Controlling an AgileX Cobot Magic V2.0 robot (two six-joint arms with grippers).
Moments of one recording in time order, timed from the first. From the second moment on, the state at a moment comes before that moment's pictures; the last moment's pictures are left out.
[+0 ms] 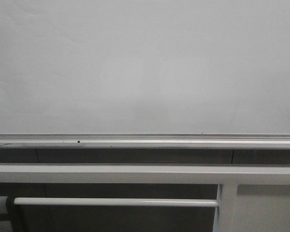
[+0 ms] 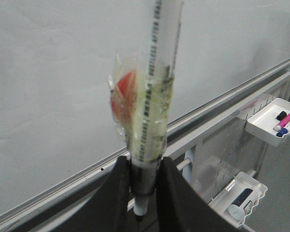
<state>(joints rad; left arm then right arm) -0.87 0.59 -0.06 -0.15 -0.30 0.08 -0.03 -0.01 0.02 0.51 0.07 -0.04</state>
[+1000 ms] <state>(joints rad) -0.87 0.61 -0.26 -0.02 0.36 0.08 -0.01 -0.01 0.01 0.82 0.24 -0.12</state>
